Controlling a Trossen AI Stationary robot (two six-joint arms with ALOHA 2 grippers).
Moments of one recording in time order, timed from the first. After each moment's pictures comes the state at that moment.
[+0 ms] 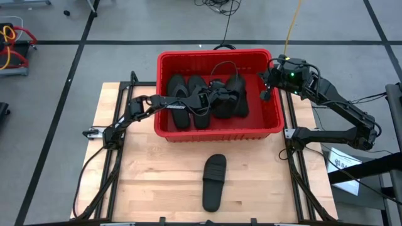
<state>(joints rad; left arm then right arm) 0.27 2.29 1.76 0.02 -0.64 -0.51 -0.60 0.97 1.19 -0.68 0.18 -0.51</state>
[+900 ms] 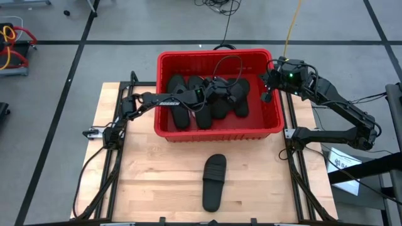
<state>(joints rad) 0.27 2.17 1.76 -0.03 -0.51 -0.18 -0.60 0.97 1.19 -0.74 0.18 -0.48</state>
